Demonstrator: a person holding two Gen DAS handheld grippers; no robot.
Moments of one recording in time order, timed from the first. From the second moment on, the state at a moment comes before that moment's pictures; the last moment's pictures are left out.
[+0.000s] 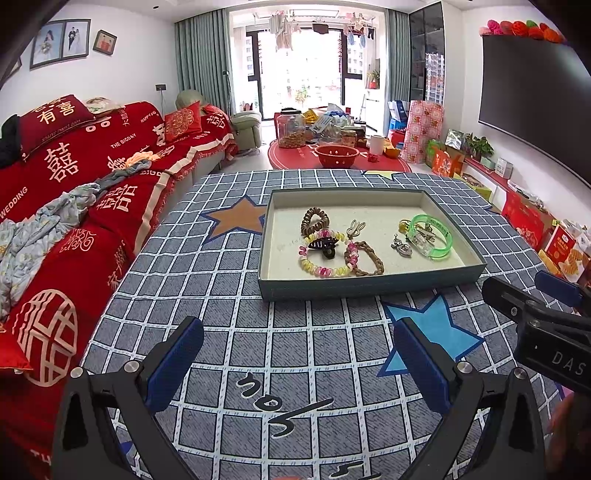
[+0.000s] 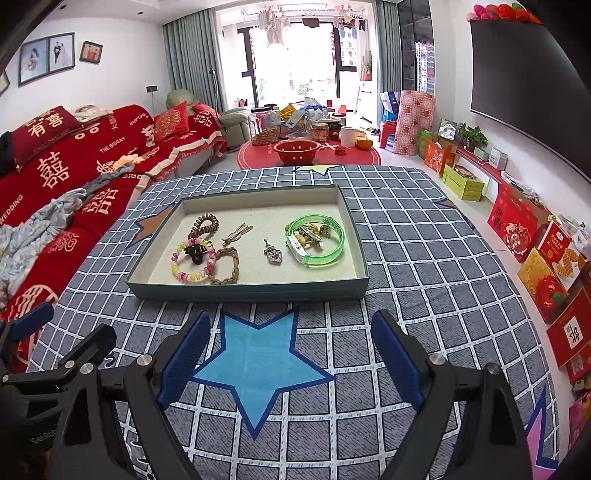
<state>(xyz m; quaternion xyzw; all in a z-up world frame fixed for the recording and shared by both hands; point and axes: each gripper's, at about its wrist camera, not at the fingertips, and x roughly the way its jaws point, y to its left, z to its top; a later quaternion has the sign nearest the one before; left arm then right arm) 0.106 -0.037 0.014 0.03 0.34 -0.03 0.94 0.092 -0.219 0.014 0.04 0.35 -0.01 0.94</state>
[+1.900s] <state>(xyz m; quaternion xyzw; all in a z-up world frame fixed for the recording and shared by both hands) 0.105 -0.037 0.015 0.03 0.35 -0.03 0.94 0.092 -0.214 0.015 0.04 0.35 -0.01 0.93</state>
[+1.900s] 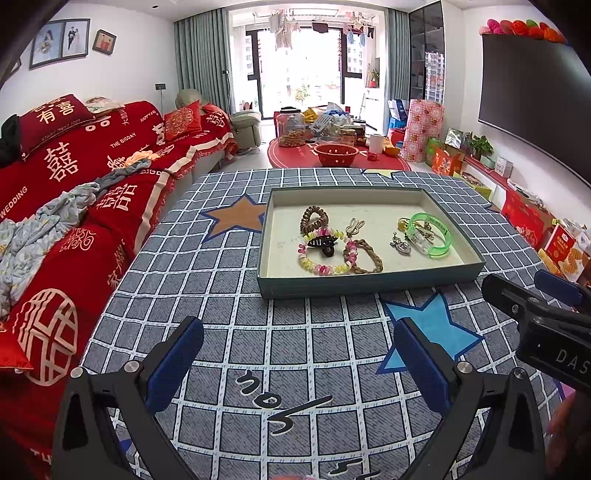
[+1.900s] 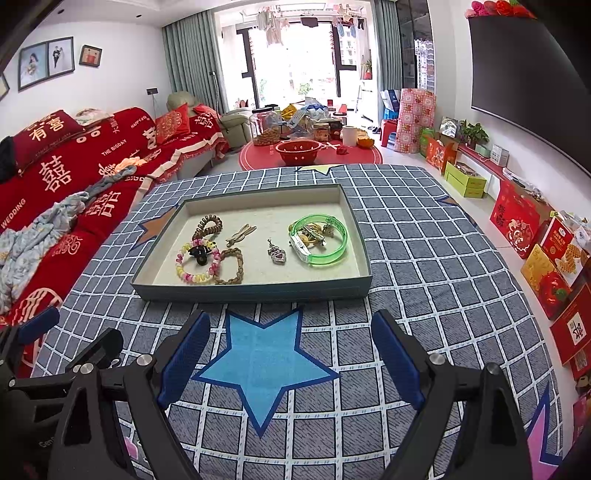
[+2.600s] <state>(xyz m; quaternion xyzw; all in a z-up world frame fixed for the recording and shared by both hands) 0.105 -0.037 0.009 0.03 0.35 -0.02 0.94 0.091 -0.208 0.017 0.05 0.35 -0.01 0.93</state>
